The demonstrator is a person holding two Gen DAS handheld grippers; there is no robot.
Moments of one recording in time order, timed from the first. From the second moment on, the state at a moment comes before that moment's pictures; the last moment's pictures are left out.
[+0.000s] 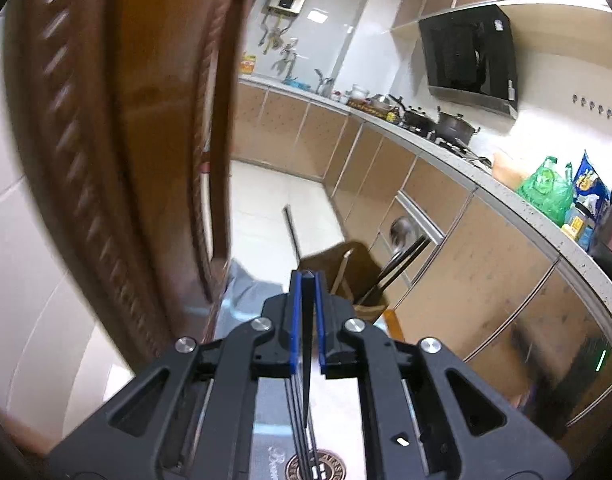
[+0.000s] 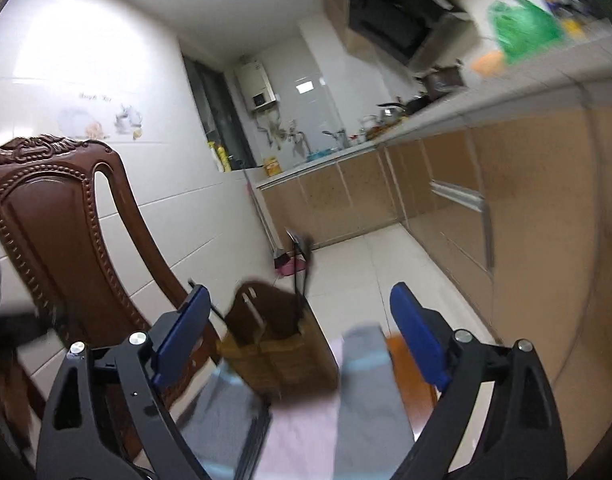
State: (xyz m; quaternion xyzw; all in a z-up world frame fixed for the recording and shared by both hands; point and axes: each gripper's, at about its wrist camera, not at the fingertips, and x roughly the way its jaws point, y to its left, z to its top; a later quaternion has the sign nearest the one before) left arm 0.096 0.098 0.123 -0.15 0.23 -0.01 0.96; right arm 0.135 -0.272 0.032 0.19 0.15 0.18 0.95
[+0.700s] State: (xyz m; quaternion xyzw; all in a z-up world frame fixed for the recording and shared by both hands) left arm 0.269 0.088 0.166 -0.17 0.23 0.00 0.96; right arm 0.164 -0.299 -0.021 0.26 0.23 0.19 0.92
